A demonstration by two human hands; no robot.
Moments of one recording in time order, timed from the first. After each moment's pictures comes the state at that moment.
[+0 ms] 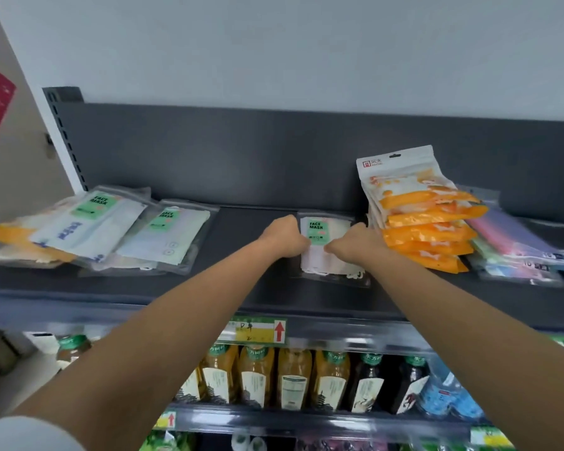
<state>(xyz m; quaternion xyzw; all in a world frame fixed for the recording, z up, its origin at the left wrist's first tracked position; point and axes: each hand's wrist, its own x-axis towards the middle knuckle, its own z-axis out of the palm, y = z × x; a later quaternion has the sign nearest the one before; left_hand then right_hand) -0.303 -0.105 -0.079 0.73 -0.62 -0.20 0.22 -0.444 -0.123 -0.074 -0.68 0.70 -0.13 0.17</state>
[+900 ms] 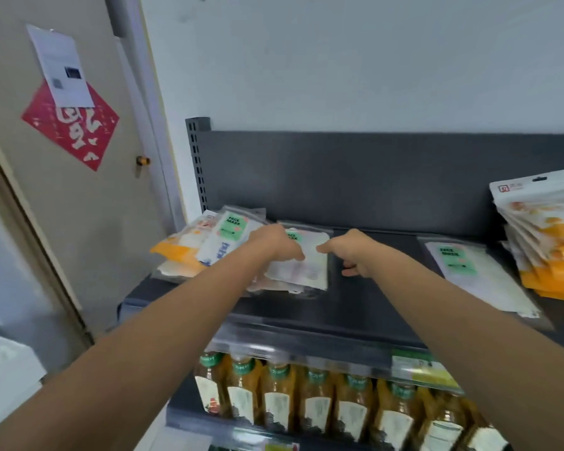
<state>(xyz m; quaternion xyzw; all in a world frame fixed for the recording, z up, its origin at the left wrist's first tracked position) -0.069 -0.025 -0.047 0.82 -0.53 -0.15 0.15 -0.207 -0.066 -0.049 -0.63 0.57 -0.21 0.48</state>
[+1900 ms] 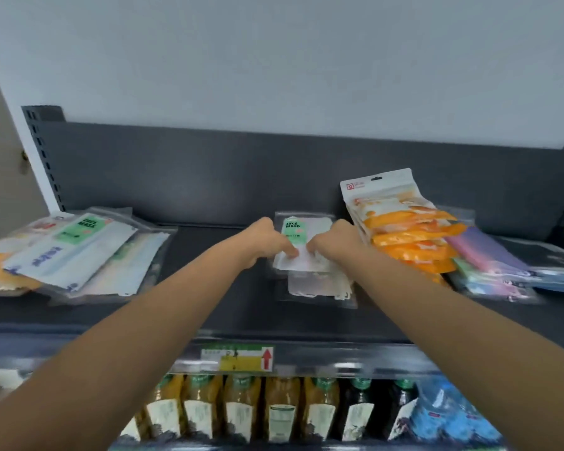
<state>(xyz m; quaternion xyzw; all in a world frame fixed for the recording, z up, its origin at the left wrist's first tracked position) -0.289 -0.099 -0.047 0.70 -0.53 -0.35 0.32 -0.430 -0.117 -0.038 -0.64 0.67 -0.26 0.27</state>
